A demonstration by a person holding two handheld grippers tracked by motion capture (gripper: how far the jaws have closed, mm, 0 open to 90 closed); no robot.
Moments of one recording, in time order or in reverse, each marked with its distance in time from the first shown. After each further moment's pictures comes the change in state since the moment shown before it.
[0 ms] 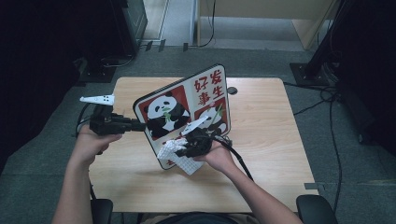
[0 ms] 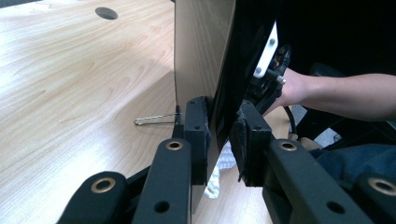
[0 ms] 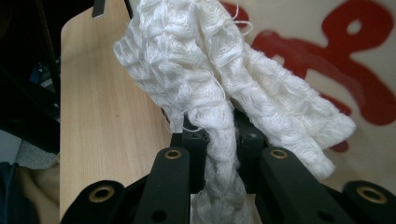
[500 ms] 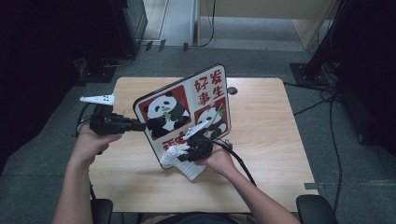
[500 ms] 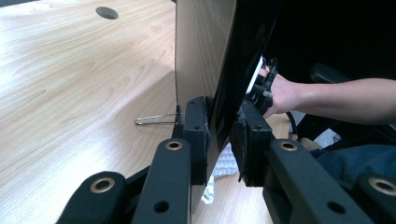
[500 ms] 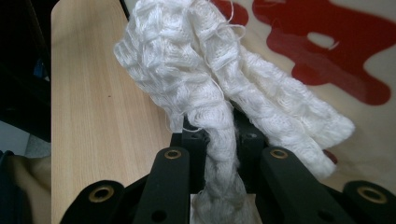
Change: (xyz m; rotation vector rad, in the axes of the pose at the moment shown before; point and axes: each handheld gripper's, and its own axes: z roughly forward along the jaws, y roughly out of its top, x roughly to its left) left arm 0.001 0.000 0.000 -0.001 0.001 -0.004; right arm -0.007 -0.018 0.013 0.047 0.017 0.040
